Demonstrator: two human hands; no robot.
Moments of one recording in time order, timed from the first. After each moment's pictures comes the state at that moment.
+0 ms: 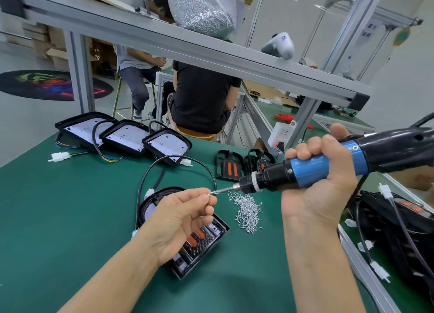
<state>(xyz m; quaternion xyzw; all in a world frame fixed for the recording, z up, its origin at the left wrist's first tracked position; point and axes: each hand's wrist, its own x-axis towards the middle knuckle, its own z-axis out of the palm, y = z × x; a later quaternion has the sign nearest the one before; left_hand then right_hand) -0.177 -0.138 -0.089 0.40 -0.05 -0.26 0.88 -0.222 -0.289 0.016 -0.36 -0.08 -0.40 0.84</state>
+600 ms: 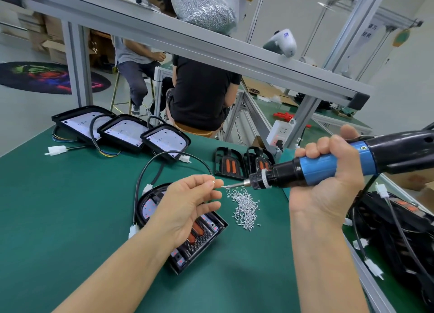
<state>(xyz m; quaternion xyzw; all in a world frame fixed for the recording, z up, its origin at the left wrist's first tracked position) -0.171 -0.156 -0.079 0.46 -0.05 -0.19 0.86 -0.221 -0.302 0.015 -0.37 -0.07 -0.43 0.82</state>
